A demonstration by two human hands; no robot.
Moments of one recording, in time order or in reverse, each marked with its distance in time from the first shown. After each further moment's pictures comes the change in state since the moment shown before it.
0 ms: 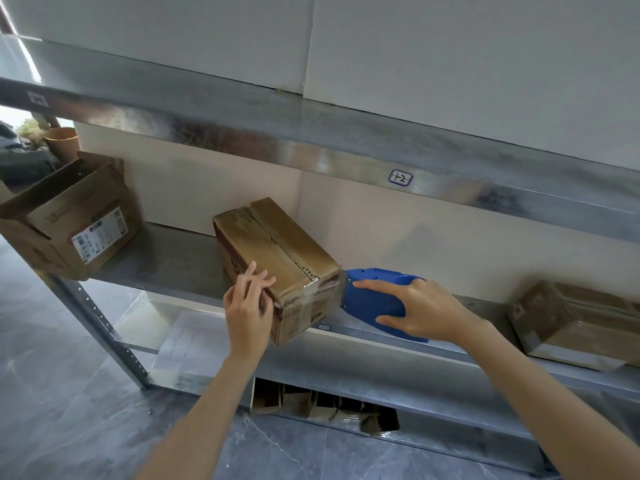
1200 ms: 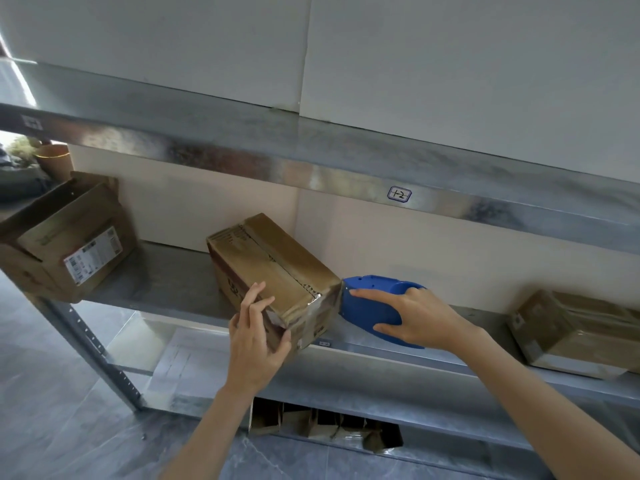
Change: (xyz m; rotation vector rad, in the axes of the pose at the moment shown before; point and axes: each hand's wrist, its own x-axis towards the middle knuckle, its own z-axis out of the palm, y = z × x) left_hand -0.010 0.000 -0.011 -0.078 -0.214 0.095; right_hand 0.013 0.003 0.003 -0.015 0.014 0.027
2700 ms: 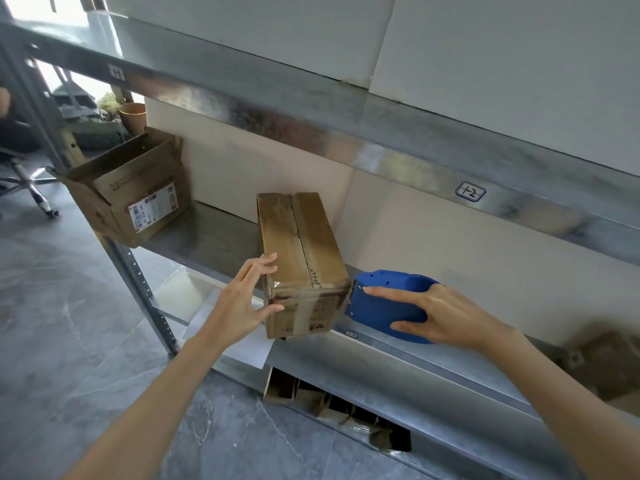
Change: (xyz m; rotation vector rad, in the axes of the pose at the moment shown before) left_hand 0.016 -0.041 -0.065 0.055 -0.142 -0.048; right_hand 0.032 -0.002 -0.005 0.020 -0.022 -0.324
